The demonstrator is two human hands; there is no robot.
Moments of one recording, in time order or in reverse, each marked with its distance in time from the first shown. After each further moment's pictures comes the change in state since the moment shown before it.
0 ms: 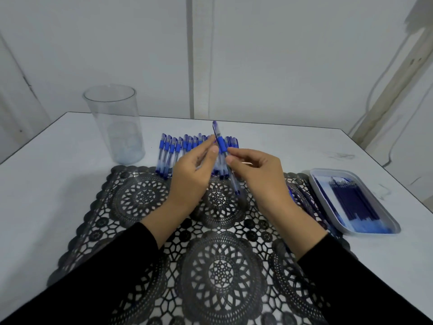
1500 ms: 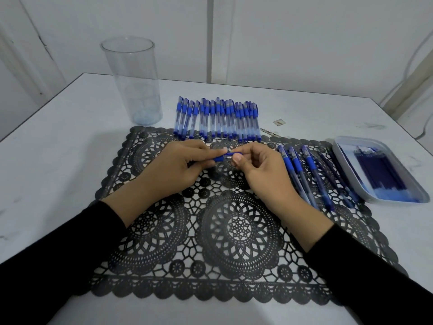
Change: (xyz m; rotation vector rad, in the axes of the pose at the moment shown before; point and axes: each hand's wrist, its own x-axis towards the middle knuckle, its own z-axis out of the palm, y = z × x) left_hand -0.033 -0.033 -0.073 0.462 -0.393 0.378; right_hand -0.045 0.035 0.014 -0.217 -0.170 -0.031
